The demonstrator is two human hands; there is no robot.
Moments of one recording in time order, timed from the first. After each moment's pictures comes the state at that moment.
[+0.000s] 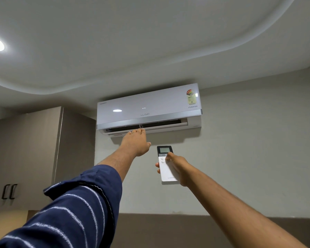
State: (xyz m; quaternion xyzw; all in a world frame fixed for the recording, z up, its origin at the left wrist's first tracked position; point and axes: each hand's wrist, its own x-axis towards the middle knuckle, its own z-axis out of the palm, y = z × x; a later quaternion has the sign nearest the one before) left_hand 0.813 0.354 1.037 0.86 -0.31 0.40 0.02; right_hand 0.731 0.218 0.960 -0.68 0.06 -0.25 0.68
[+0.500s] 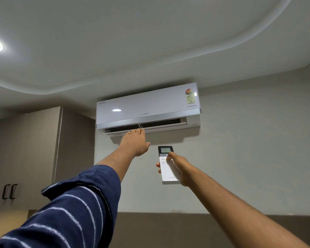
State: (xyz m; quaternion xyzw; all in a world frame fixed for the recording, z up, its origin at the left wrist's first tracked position) left_hand 0.810 0.356 1.035 0.86 -0.31 0.40 0.01; right_hand 0.725 0.215 0.955 -0.67 0.05 -0.25 0.69
